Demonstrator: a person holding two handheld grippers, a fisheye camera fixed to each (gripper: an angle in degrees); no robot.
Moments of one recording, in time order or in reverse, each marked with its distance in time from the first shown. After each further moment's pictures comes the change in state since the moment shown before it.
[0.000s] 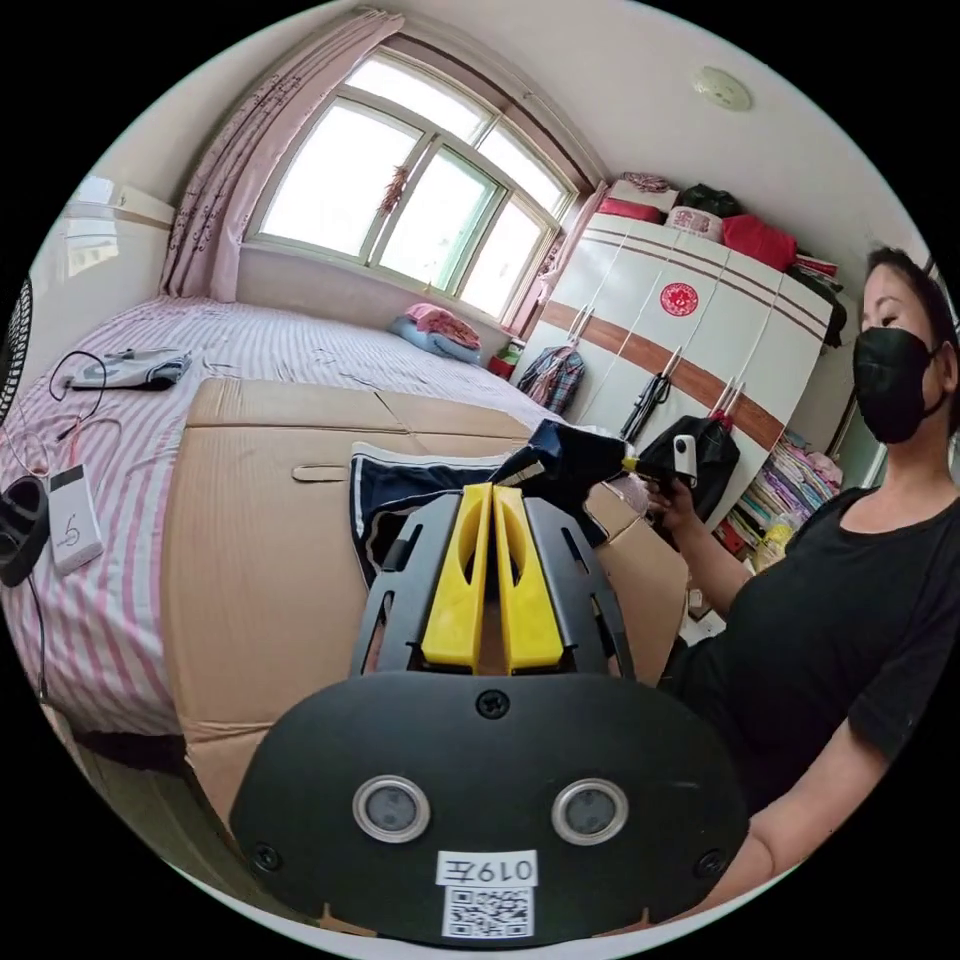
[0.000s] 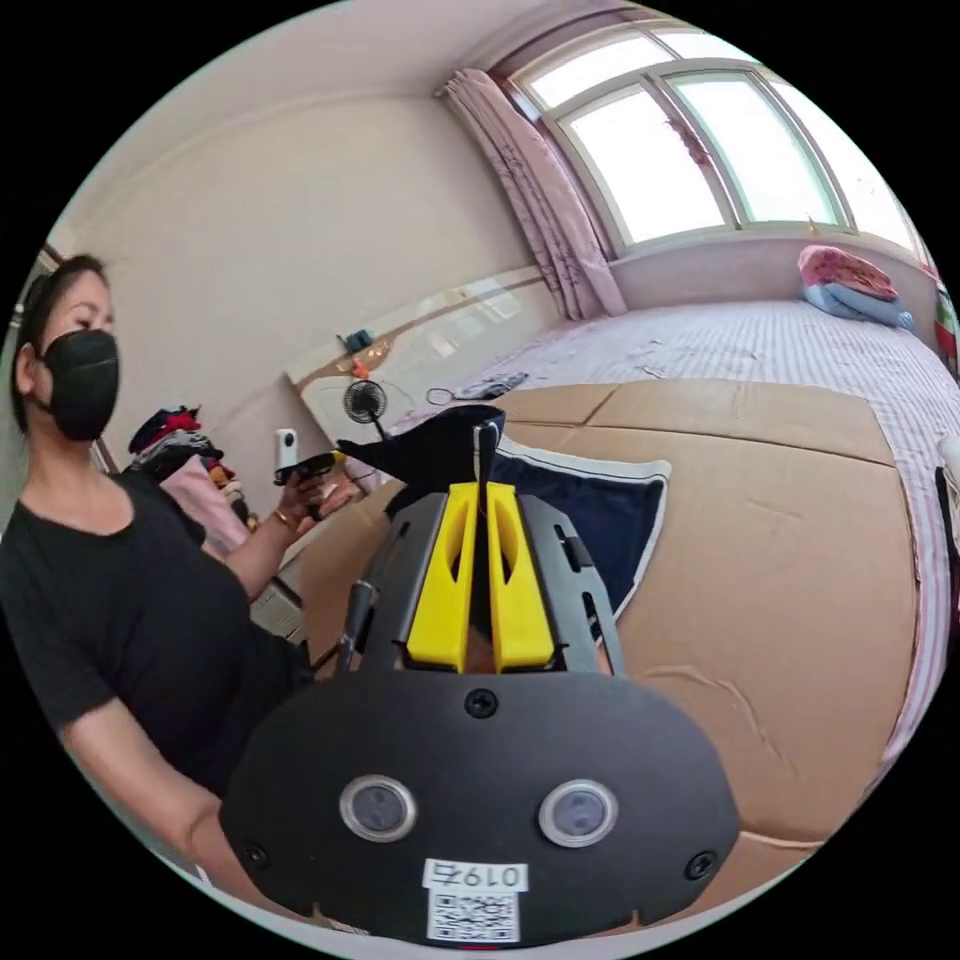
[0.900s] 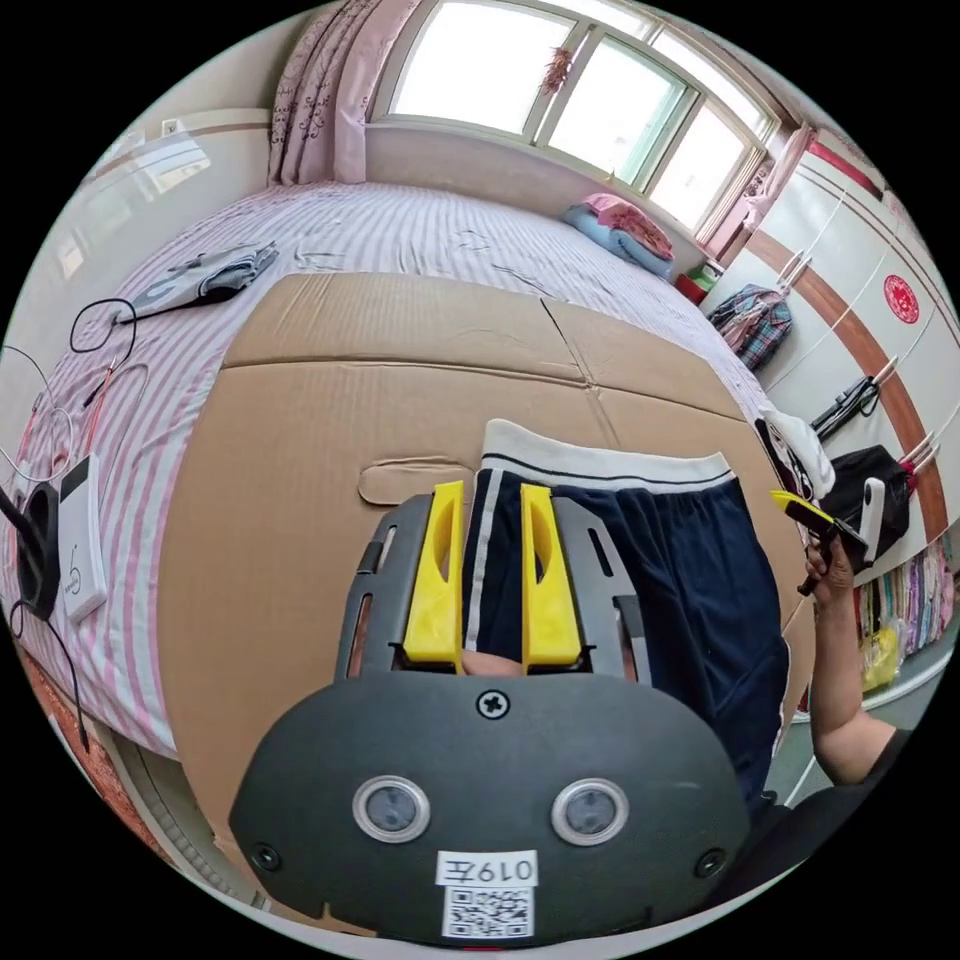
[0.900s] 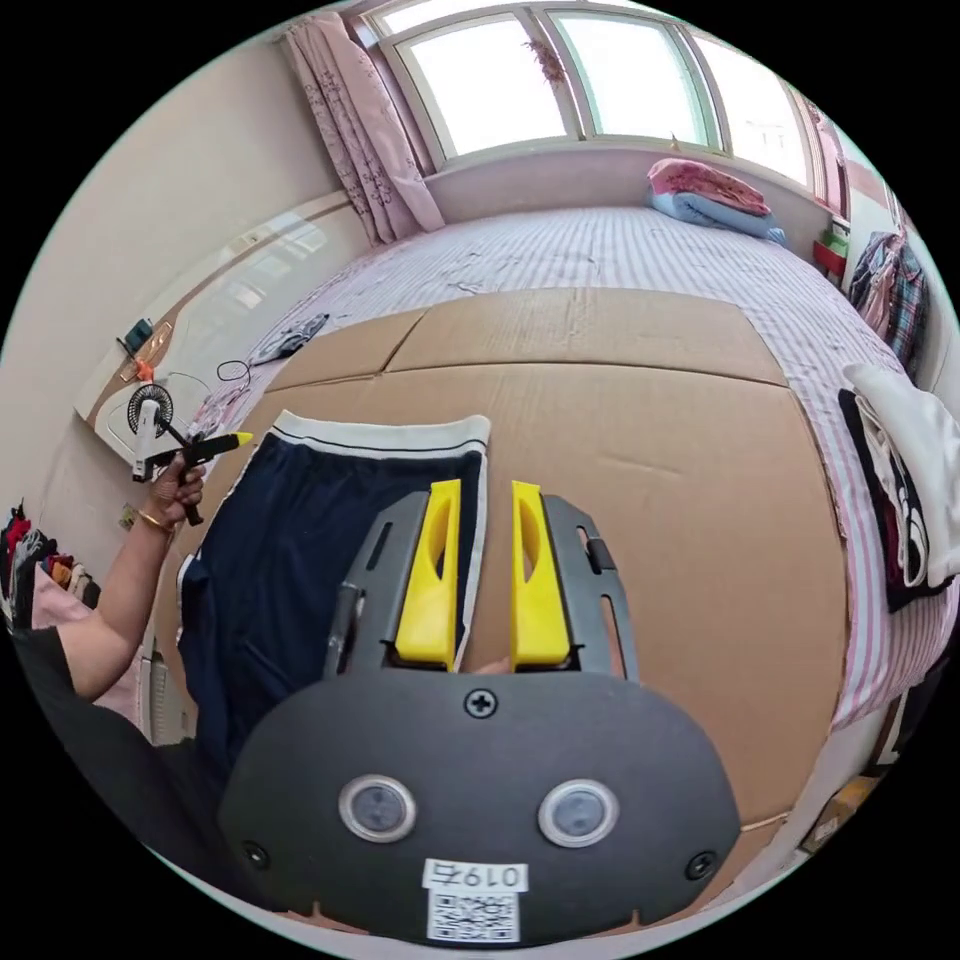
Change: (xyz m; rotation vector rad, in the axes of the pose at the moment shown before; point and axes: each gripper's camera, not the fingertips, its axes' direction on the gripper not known) left arm -0.083 -0.160 0.252 -0.388 -0.424 -0.290; right arm 0.169 -0.118 0.120 -0.336 0.531 0.363
